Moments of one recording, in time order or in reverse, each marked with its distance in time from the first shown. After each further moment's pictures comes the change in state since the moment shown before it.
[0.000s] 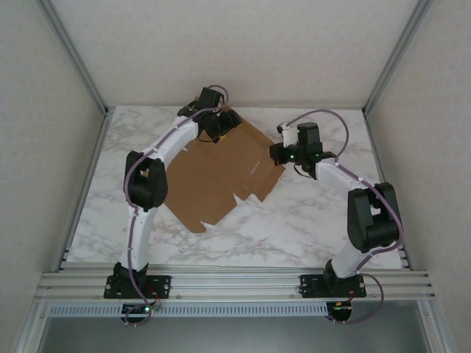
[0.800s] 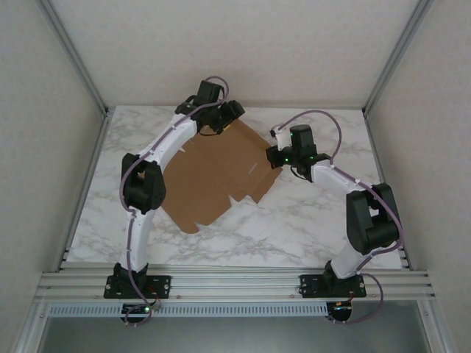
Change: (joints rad) left arm -0.013 -0.043 0.034 0.056 -0.002 -0.037; right arm 0.060 -0.014 -0.017 0.000 0.109 -0.084
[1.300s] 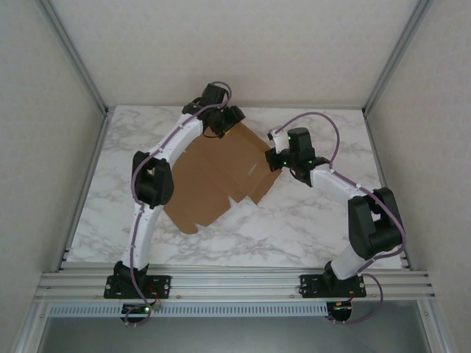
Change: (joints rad) left arm 0.000 0.146 0.134 -0.102 -0.032 -0.019; right arm 0.033 -0.040 -0.038 0.027 0.069 -0.048
